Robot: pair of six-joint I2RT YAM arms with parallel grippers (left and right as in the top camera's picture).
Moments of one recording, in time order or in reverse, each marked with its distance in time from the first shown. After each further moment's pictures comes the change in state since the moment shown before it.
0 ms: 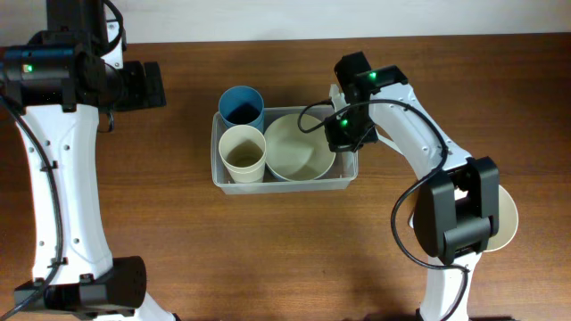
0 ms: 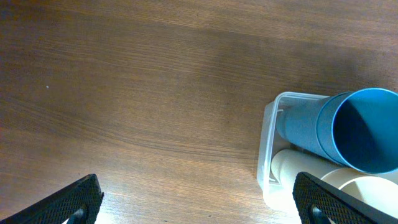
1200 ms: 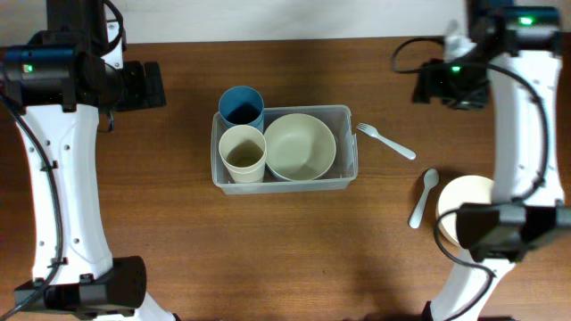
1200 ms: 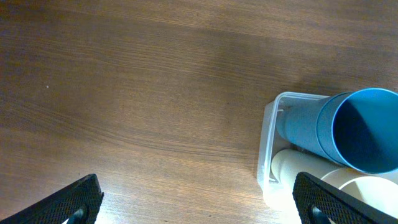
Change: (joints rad) left arm 0.000 0.000 0.000 0.000 0.000 0.000; right arm -0.376 -0.076 0.618 -0.523 0.053 -0.032
